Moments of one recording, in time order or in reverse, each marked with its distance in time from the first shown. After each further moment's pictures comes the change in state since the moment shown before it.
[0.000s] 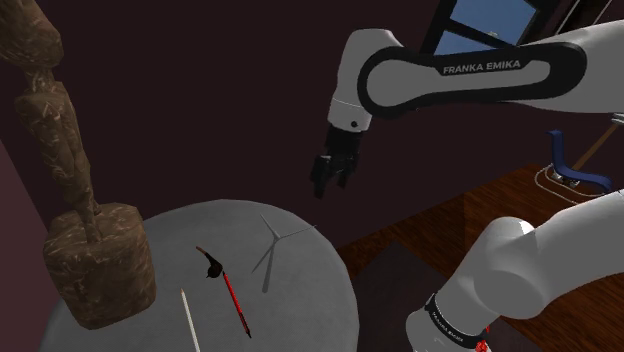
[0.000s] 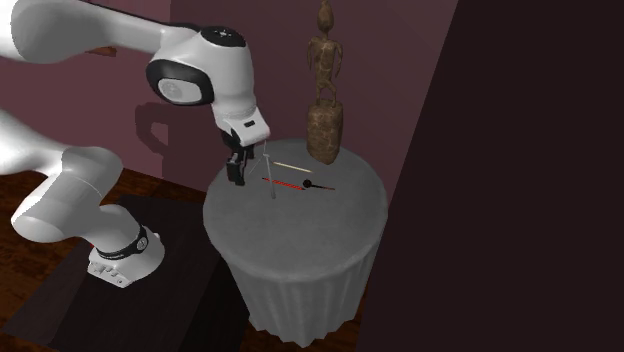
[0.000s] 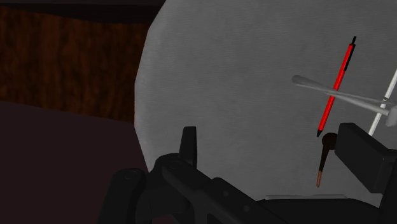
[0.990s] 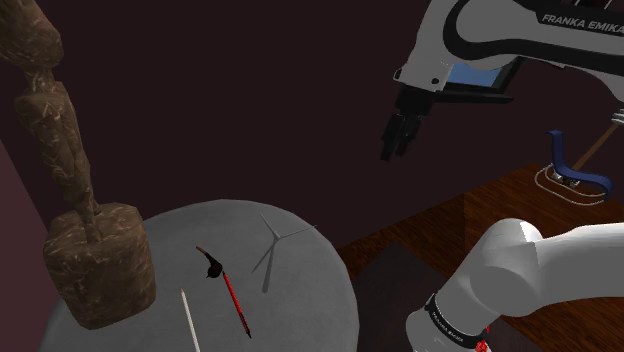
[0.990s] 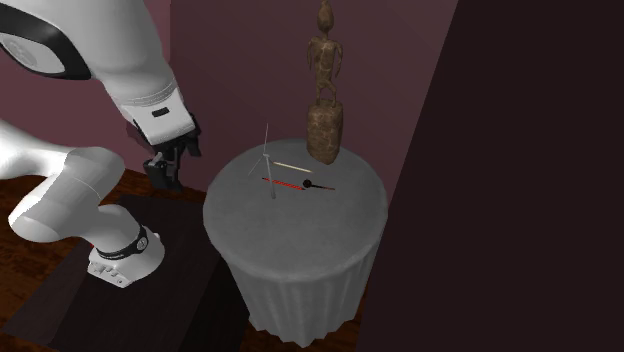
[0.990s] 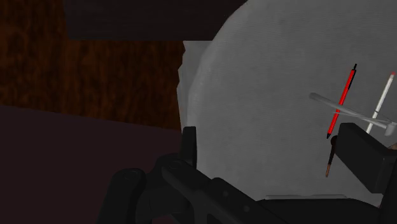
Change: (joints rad) arm -0.078 -0.274 -0.233 0.052 -0.090 -0.341 -0.213
